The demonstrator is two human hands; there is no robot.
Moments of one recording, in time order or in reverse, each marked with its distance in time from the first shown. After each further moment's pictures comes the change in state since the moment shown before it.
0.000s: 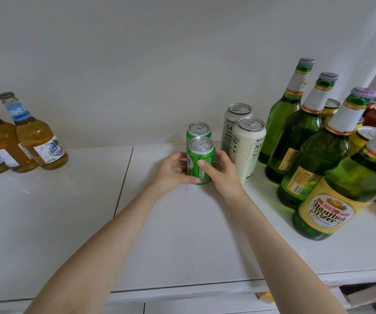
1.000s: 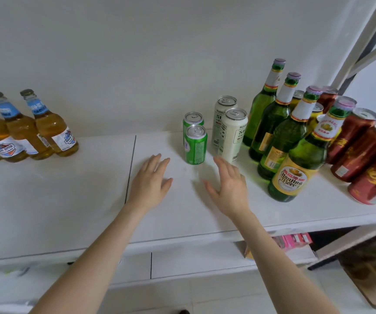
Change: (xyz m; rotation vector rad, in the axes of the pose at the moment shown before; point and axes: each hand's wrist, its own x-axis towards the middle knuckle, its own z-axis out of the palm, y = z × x) left_hand -0.115 0.002 -0.031 1.070 0.193 0.320; right_hand -0.121 -0.032 -0.015 -1.159 0.108 -0.224
